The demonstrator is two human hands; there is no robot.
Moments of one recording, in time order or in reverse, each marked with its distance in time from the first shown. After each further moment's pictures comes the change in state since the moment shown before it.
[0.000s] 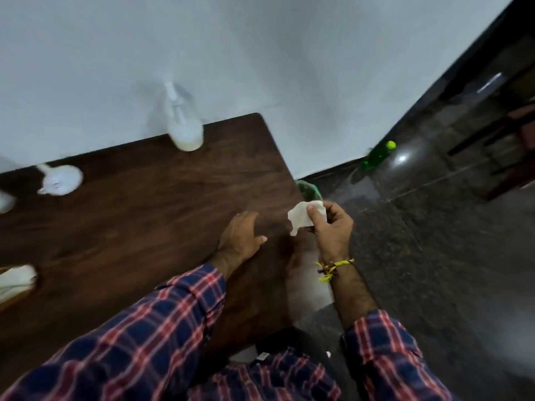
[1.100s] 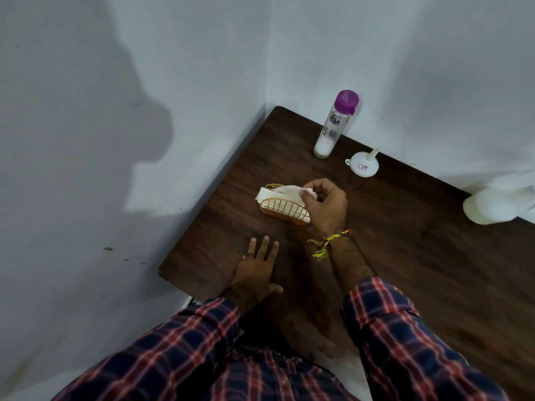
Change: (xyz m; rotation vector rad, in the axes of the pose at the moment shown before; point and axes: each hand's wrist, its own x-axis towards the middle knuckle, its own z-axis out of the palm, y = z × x) left_hand -0.270 -0.397 -0.056 -0.027 0.054 -0.519; right_hand -0.333 0.023 0.432 -0.464 -1.002 -0.462
